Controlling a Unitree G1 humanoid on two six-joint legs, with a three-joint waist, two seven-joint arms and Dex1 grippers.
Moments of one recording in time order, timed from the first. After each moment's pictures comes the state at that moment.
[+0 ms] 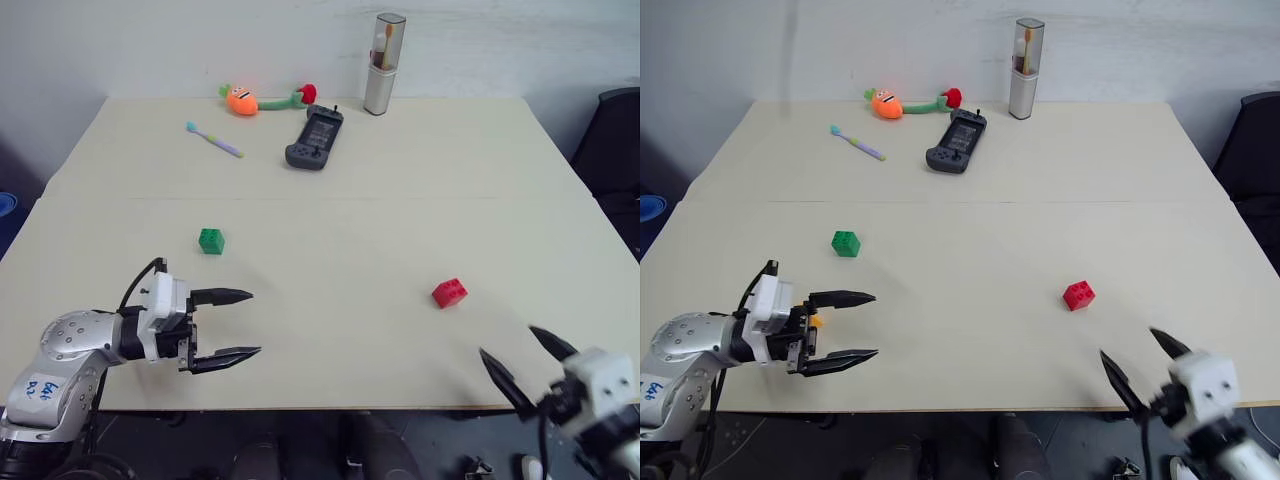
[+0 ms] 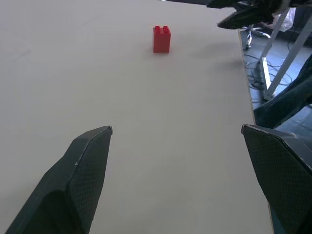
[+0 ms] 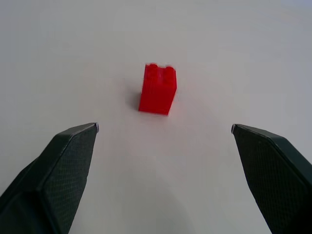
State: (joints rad) left arm 0.00 0.78 0.18 -0.31 -0.60 0.28 -1.14; right arm 0.52 -0.46 -0.42 -0.61 0.41 0.18 0.56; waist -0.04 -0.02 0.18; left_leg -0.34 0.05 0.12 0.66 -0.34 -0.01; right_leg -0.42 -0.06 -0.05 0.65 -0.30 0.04
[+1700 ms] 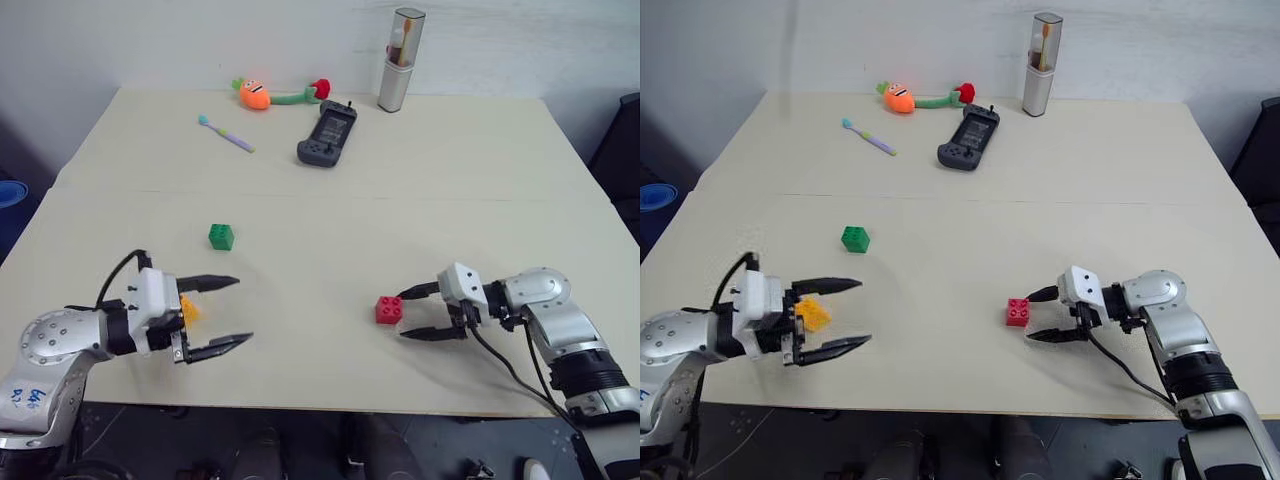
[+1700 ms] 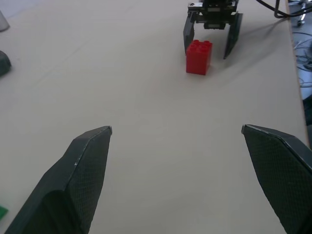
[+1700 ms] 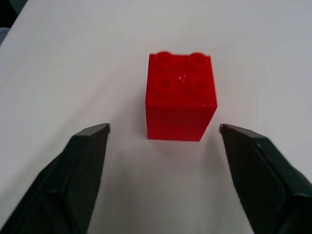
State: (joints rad) left arm 0.05 0.81 0.31 -0.36 -0.52 0.22 -1.07; right arm -0.45 -0.72 0.12 0.27 0.29 -0.08 1.46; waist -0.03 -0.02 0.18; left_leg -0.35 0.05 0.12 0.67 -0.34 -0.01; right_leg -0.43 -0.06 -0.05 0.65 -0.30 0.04
